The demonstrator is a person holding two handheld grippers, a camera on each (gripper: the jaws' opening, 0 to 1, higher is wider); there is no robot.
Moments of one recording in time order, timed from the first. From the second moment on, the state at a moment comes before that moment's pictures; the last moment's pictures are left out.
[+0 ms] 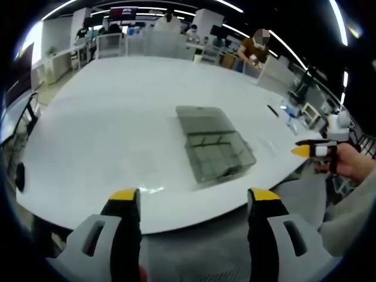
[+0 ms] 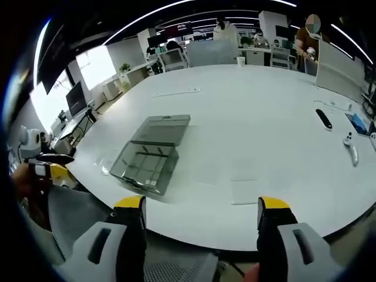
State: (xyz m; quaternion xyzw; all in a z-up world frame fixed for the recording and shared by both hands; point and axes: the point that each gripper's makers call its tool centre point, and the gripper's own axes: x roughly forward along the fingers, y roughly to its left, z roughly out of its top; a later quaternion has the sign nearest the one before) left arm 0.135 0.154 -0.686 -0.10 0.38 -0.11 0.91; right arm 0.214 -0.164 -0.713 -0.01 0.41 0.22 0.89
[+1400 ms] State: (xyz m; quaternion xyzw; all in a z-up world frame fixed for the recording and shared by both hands) left arm 0.142 0.118 -0.686 -0.08 0.37 -0.18 0.91; right arm 0.259 -0.181 -0.766 -0.07 0.44 0.22 0.87
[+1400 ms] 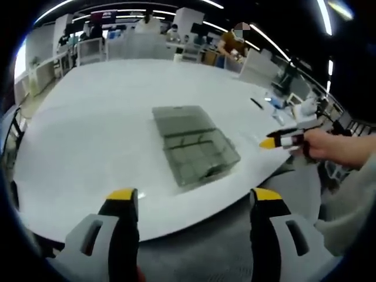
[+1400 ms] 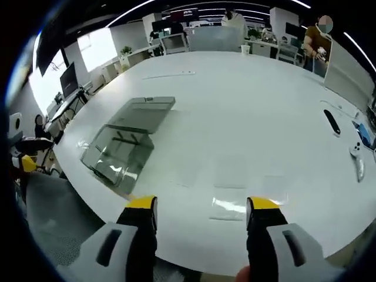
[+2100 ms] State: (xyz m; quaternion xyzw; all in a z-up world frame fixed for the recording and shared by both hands) left arm 0.145 0.116 -0.692 -0.08 0.38 -0.18 0.90; right arm 0.281 -0.190 -0.793 -0.10 0.46 0.21 0.86
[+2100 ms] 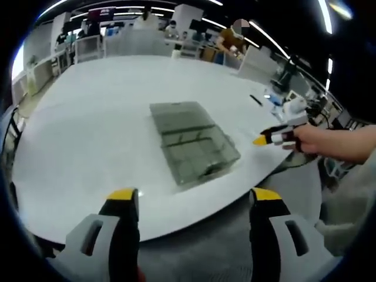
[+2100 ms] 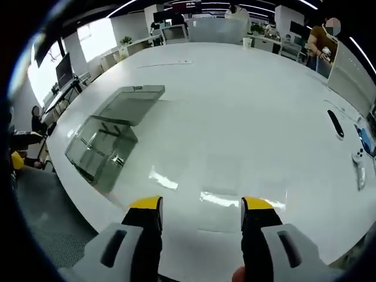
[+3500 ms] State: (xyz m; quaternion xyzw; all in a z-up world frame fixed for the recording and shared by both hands) left arm 0.146 0.118 -0.698 -0.09 0.39 -0.17 0.90; right arm 0.292 -0.199 -0.819 -0.14 0.48 0.19 0.85
